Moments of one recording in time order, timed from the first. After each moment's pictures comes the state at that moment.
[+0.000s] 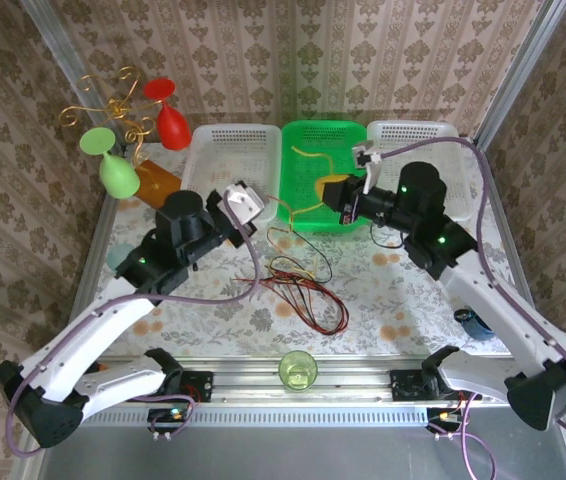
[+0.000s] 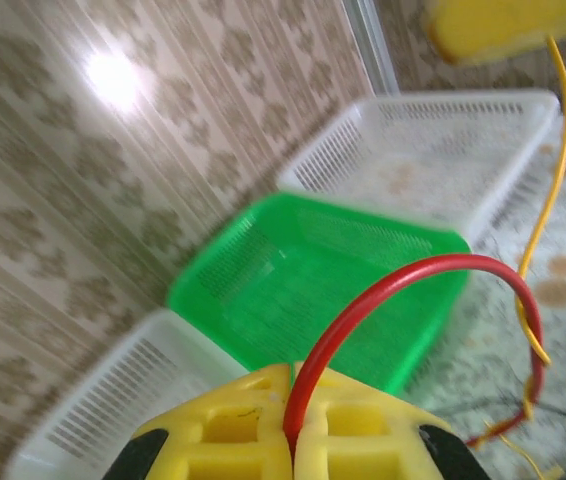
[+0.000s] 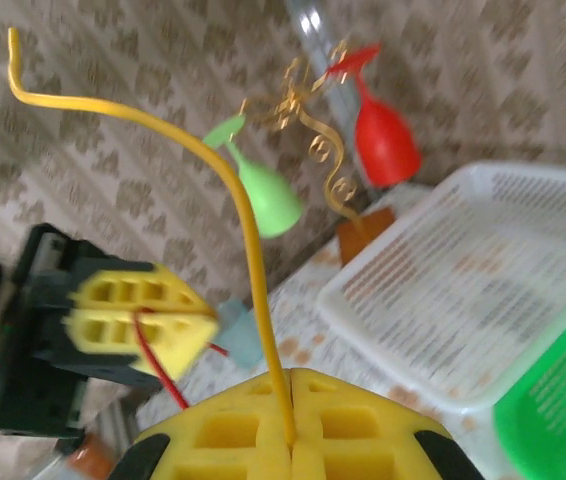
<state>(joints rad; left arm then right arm) -0.75 1.00 1.09 -0.25 0.05 0.47 0.48 1.12 1.13 -0.07 -0.44 0.39</state>
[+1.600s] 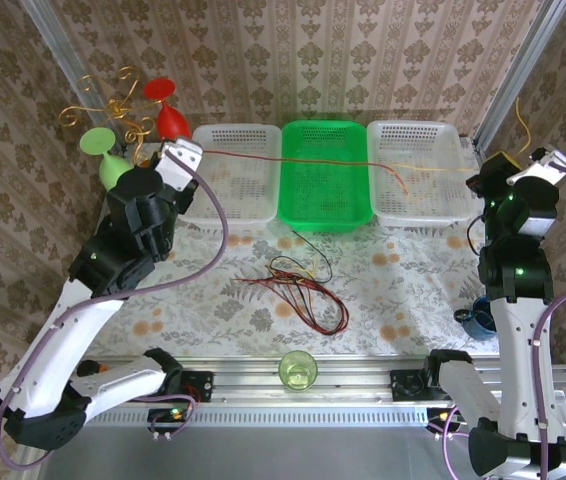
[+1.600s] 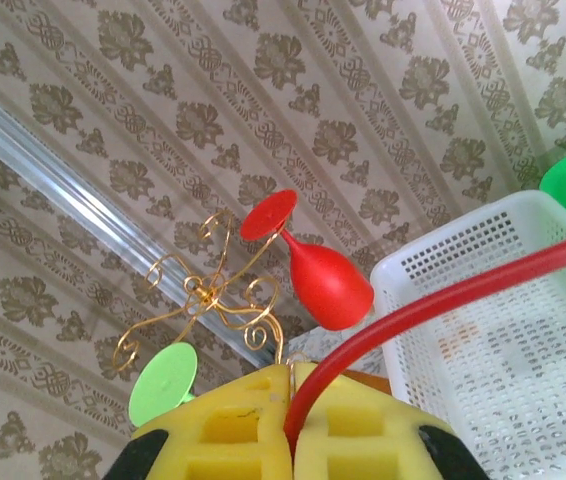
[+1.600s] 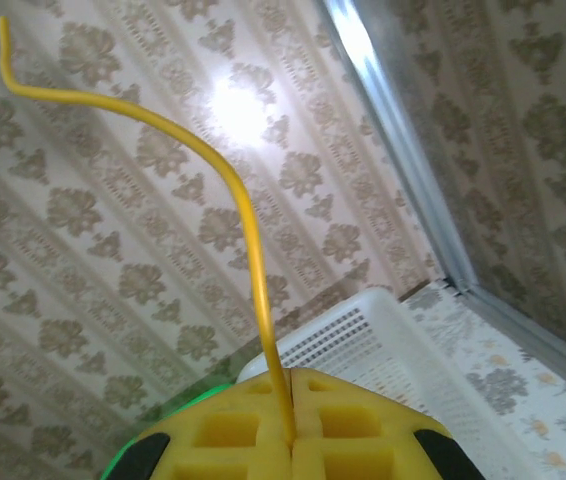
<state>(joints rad) -0.69 1.00 1.39 -0.54 -0.70 0.49 -0.16 0.86 1.12 -0.30 0.22 0.52</state>
